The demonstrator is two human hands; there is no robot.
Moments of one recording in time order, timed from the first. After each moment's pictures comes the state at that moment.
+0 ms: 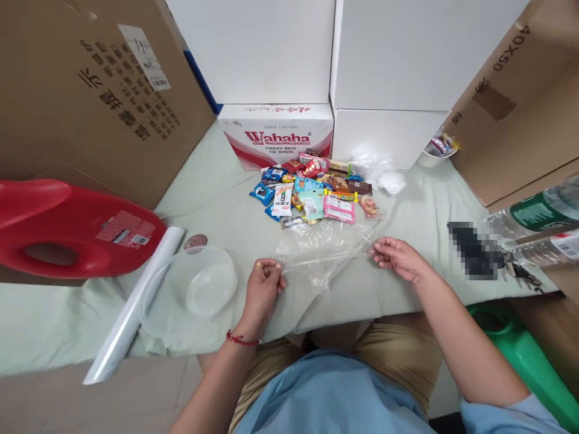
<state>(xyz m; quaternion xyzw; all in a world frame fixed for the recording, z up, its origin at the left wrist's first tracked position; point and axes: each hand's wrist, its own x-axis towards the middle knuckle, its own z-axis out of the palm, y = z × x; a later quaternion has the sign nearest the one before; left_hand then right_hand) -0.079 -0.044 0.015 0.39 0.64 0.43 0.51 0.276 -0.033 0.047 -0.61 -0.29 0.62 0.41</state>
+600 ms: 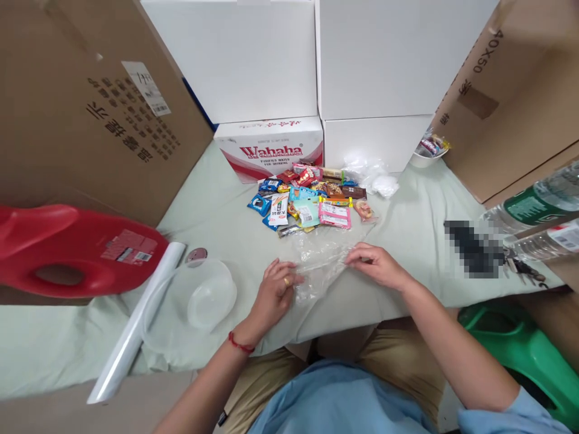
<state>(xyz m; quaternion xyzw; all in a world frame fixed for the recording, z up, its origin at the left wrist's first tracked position) -0.088 -0.033 0.023 0.86 0.41 0.23 0.22 0.242 -0.032 0.043 -0.46 -0.69 0.43 0.35</state>
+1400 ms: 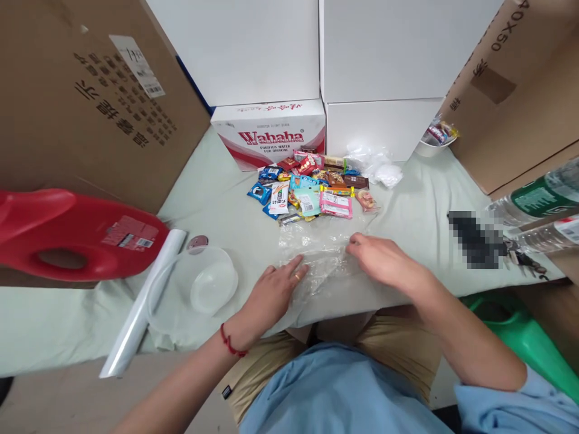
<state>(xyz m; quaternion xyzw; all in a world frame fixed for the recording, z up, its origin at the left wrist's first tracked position) -0.082 -0.060 0.056 0.90 0.44 -0.03 0.08 0.216 -0.041 0.120 -0.55 -0.82 0.19 -0.04</state>
